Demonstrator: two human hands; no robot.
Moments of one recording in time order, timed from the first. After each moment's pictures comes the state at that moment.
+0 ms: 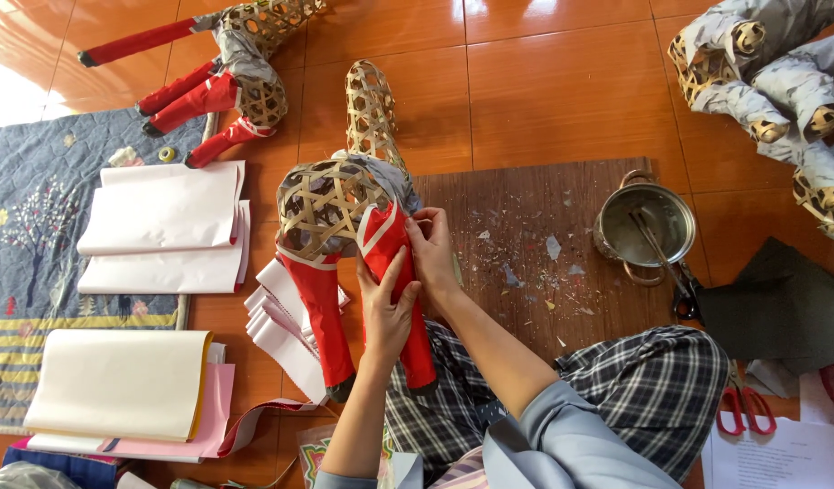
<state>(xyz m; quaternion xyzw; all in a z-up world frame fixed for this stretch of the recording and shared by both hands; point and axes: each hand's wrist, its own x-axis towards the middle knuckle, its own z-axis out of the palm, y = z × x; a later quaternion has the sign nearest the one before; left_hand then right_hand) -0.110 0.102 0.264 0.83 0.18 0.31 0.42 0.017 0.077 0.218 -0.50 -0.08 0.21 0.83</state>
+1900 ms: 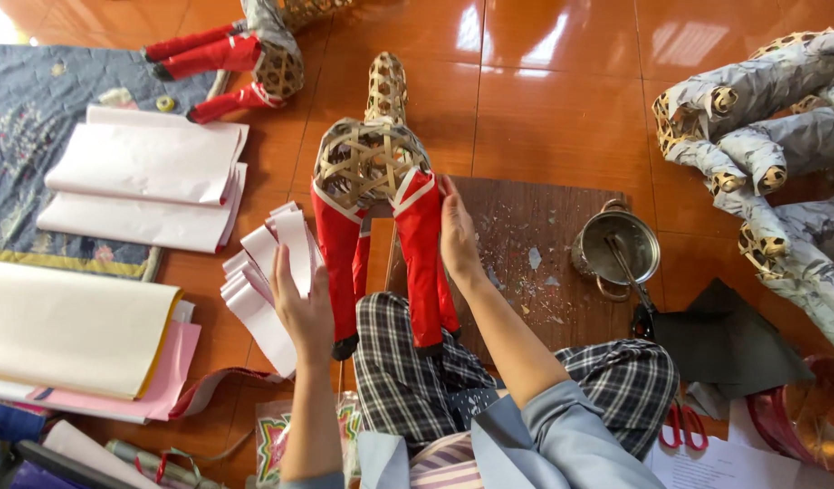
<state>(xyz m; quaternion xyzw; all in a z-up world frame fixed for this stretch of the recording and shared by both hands) -0.194 0.138 0.290 0.77 0.35 0.44 0.31 0.034 0.030 0.233 -0.59 -0.28 0.20 0.74</state>
